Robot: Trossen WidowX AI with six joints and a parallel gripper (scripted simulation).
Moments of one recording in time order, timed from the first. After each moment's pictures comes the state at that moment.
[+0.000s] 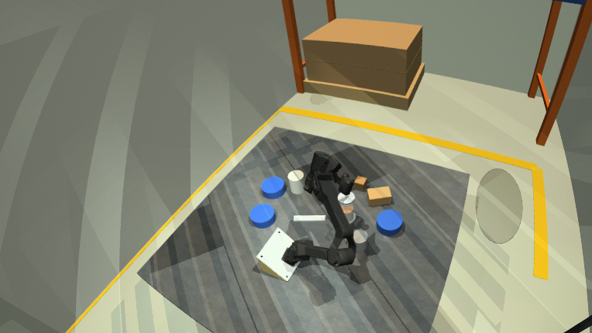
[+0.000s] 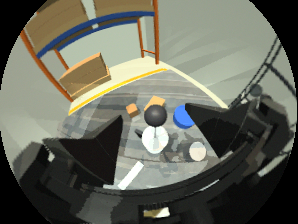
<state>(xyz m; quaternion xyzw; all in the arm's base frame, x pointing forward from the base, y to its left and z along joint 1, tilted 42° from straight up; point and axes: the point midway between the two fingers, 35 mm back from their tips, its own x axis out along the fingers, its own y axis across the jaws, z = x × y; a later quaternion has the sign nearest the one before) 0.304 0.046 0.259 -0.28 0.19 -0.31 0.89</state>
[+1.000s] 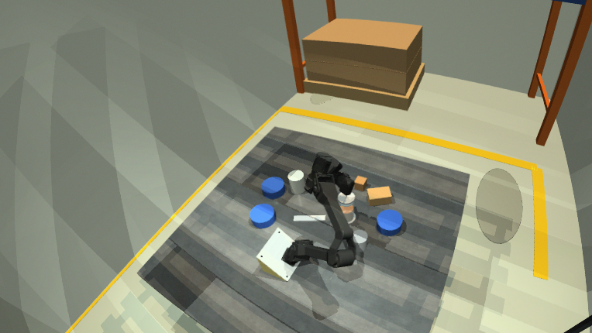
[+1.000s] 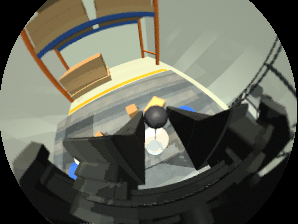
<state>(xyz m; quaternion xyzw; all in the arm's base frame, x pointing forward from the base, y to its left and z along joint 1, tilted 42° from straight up) 0.307 0.042 0.258 -0.28 0.19 -0.31 0.89</state>
